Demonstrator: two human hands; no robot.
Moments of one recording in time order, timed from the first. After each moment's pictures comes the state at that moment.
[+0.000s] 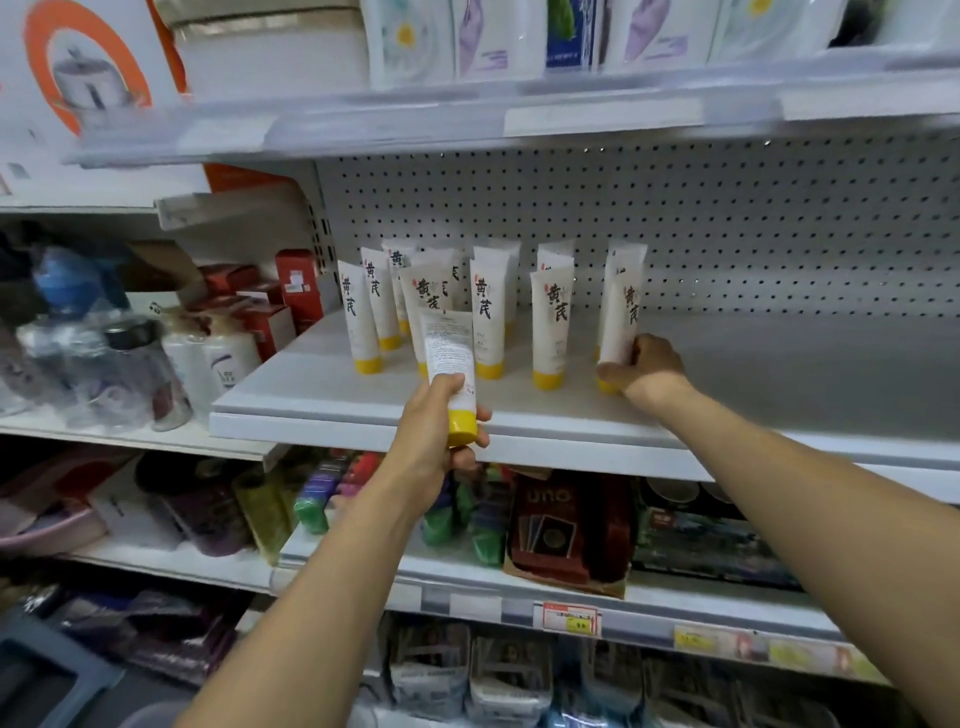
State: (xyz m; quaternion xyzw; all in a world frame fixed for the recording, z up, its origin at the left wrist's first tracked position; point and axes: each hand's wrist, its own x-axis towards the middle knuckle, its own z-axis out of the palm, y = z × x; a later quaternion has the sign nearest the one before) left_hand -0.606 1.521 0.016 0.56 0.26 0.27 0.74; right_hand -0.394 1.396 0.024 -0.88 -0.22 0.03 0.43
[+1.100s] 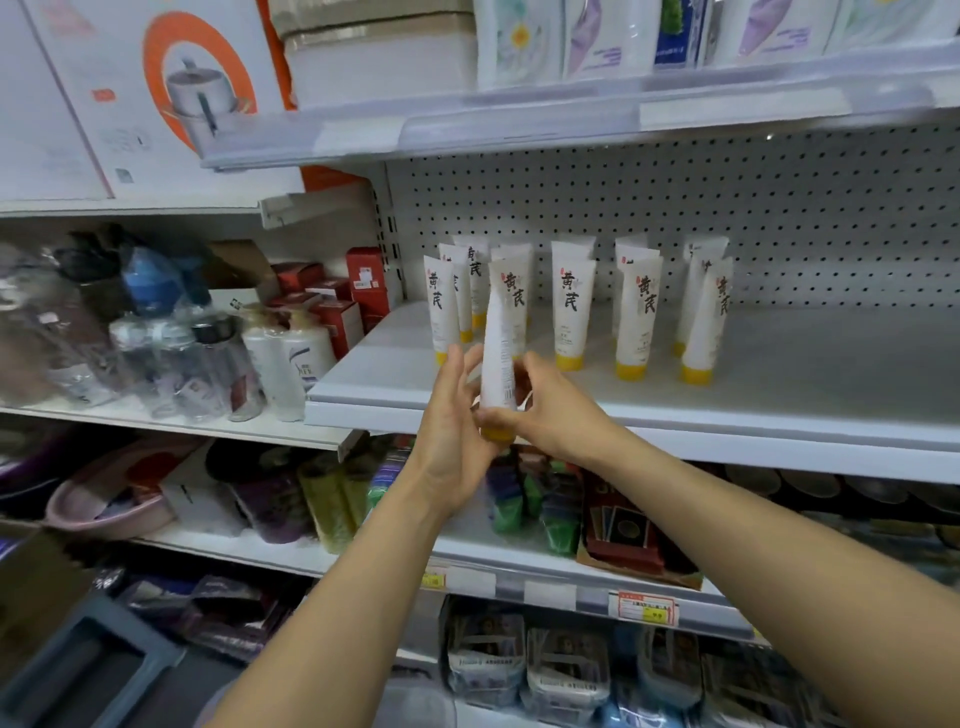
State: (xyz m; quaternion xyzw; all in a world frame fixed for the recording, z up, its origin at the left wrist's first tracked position) left_hand -0.677 1.558 0.023 0.49 0.08 0.26 0.83; right_hand -0.574 1.485 0.028 -0.77 -0.48 0.07 0.42
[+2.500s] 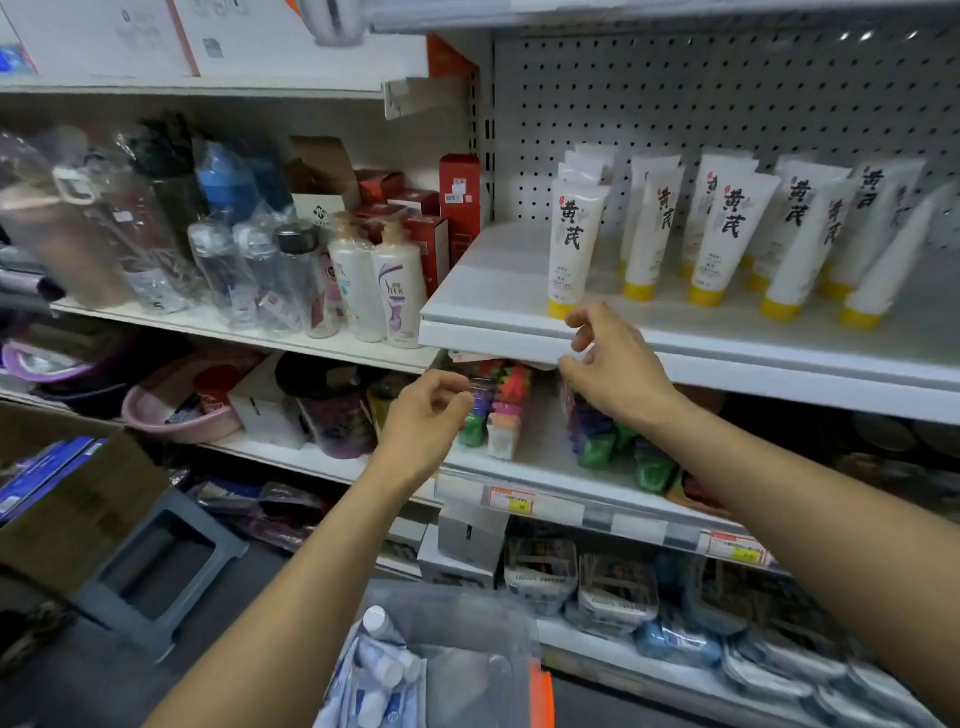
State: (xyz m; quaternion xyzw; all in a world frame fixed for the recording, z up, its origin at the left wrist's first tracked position) left_hand -0.812 1.683 -0.044 0.77 0.34 0.27 0.47; right_hand -0.638 1.566 -0.002 -0.83 -0.44 0.01 0.34
